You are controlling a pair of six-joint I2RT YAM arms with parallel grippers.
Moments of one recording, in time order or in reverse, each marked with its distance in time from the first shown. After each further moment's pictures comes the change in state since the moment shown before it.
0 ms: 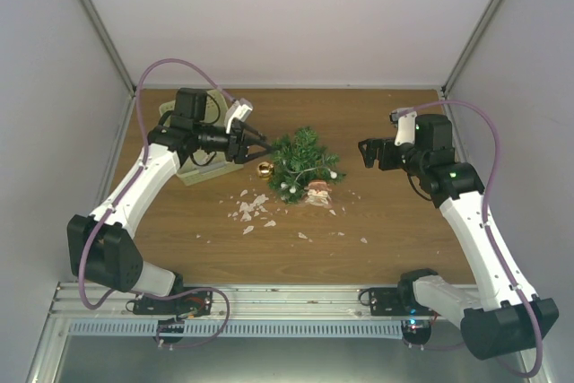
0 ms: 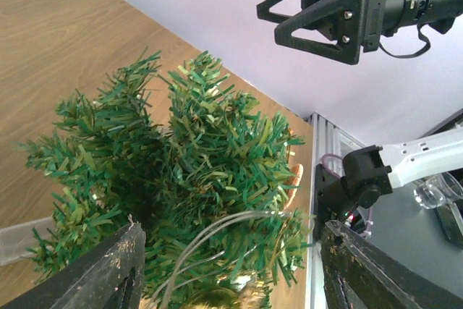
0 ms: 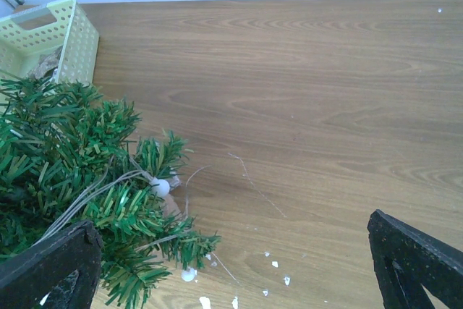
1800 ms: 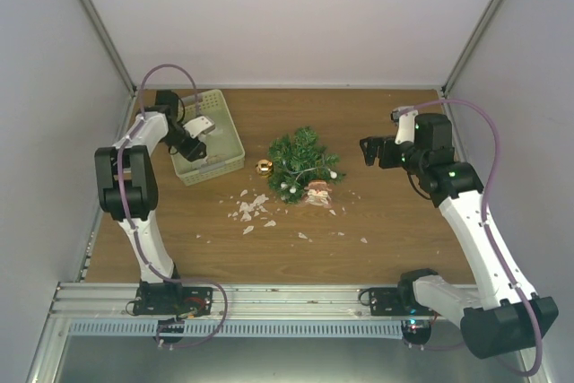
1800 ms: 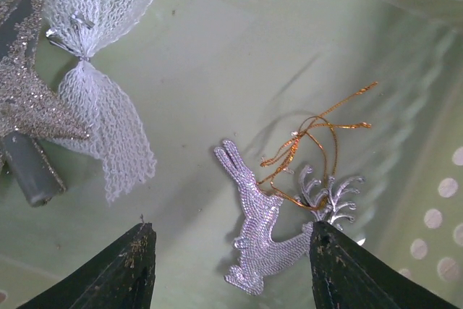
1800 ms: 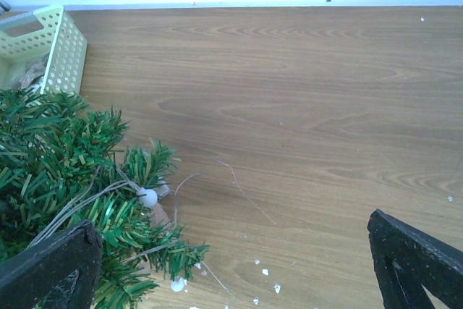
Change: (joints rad) left arm 0.335 0.537 0.243 -0.295 -0.802 0.710; right arm 0.000 0.006 -0.003 0.023 0.033 -0.002
